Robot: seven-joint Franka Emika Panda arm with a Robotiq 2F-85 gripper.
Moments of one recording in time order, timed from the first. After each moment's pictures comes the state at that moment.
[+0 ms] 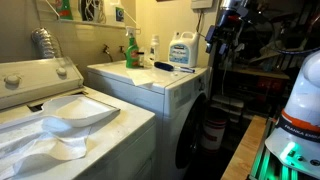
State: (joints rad) arm -0.01 -0.91 0.10 -2.70 0.08 2.01 0.29
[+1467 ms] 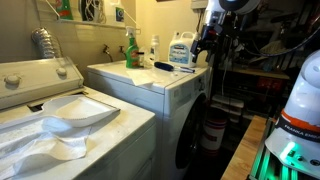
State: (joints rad) arm -0.06 -0.61 0.12 -2.63 0.06 2.22 0.27
